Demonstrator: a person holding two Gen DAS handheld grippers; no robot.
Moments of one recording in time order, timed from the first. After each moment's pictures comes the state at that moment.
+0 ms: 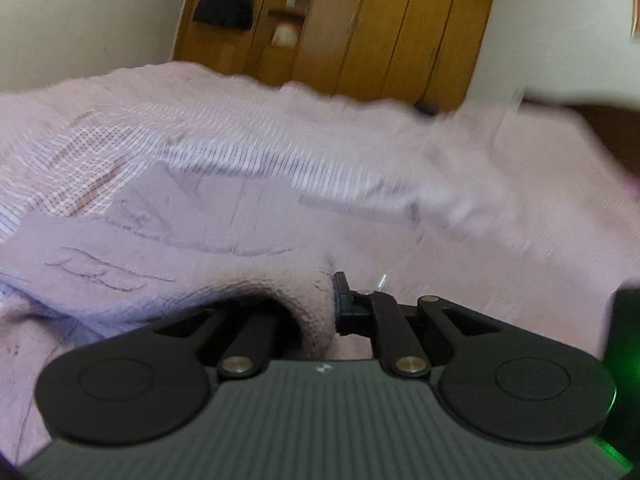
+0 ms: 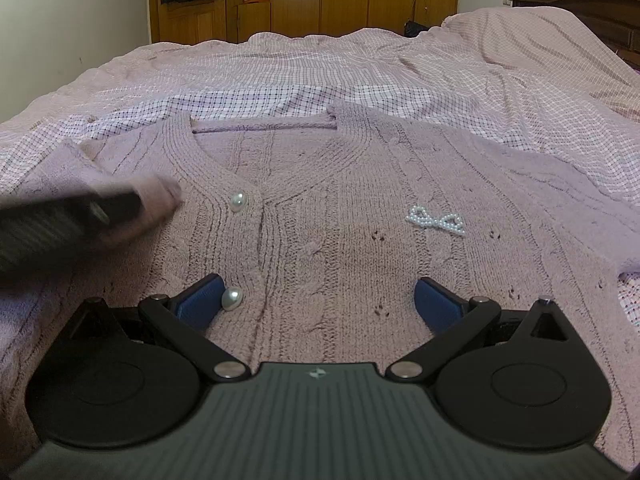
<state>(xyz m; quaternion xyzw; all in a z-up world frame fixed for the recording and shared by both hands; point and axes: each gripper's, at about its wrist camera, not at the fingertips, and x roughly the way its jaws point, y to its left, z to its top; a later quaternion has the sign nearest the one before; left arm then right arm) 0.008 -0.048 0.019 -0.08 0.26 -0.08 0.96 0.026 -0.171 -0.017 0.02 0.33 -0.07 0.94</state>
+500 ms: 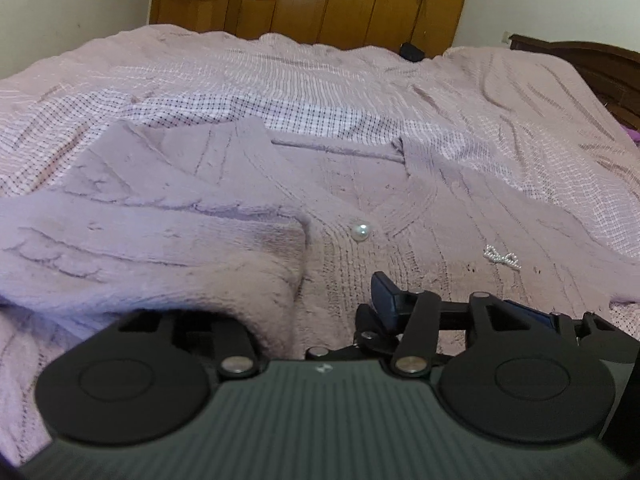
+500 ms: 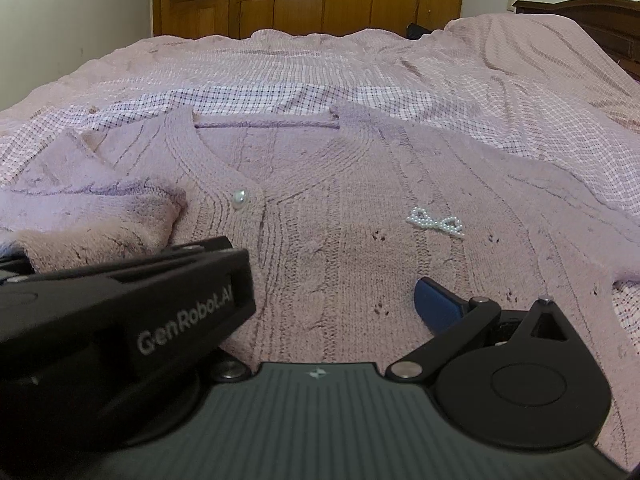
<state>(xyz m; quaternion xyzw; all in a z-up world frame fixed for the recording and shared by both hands) 0.025 -0.055 0.003 -0.06 0.32 -0.12 0.94 0.026 -0.166 -0.017 0.00 0.33 -0.08 0.94</state>
